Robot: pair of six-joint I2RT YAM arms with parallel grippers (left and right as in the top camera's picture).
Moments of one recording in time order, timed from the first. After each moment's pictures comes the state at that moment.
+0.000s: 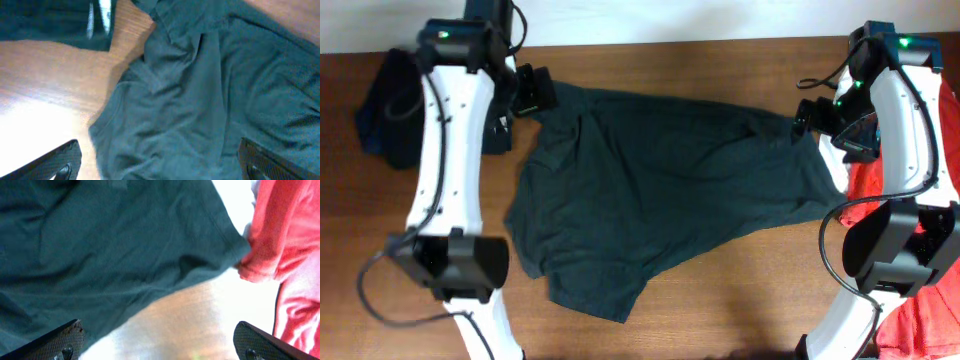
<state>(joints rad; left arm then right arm) -0.09 2.09 2.38 -1.58 -0.01 -0.39 -0.17 2.04 2.04 -1.59 -0.07 0.24</state>
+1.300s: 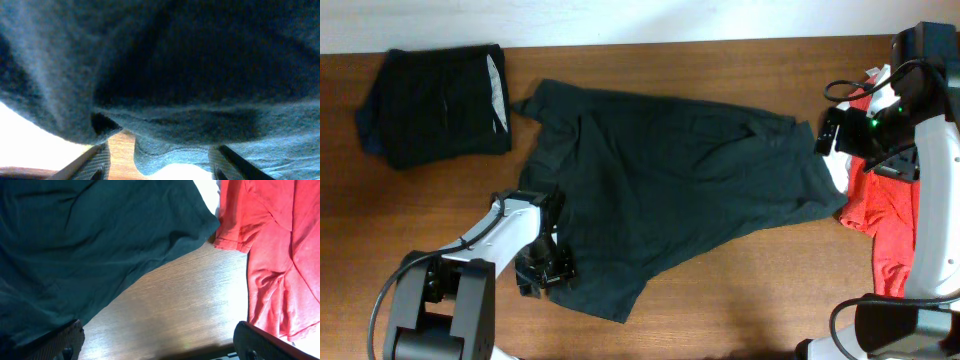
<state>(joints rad) -0.21 1.71 0.87 -1.06 0.10 -0.43 -0.17 1.70 2.00 -1.68 -0.04 0.21</state>
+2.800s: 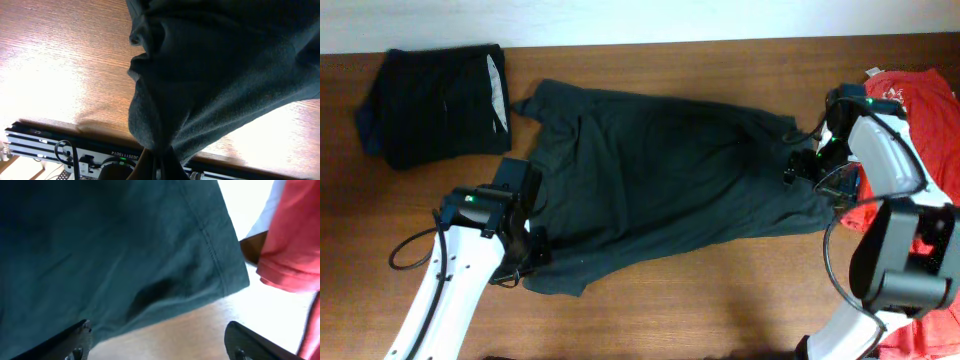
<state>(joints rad) -0.21 1.32 1.12 -1.41 -0.05 -0.45 -0.20 1.94 1.47 -1.20 -0.01 0.28</state>
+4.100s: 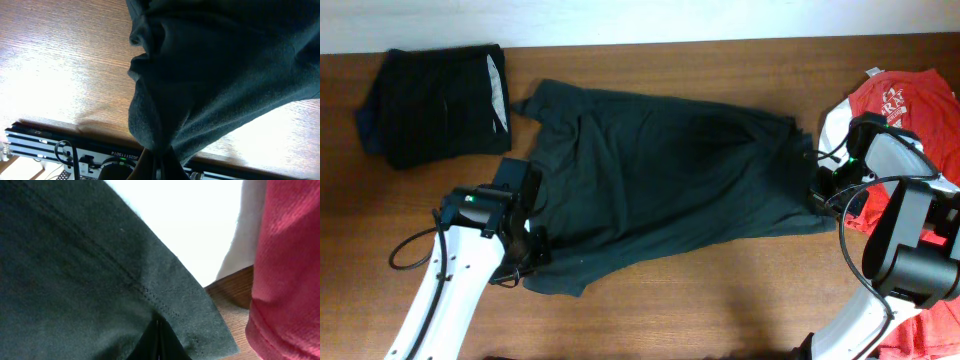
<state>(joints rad) -0.21 1.32 1.12 -1.41 -0.05 -0.45 -0.34 2.01 1.34 -1.00 -0.08 0.29</state>
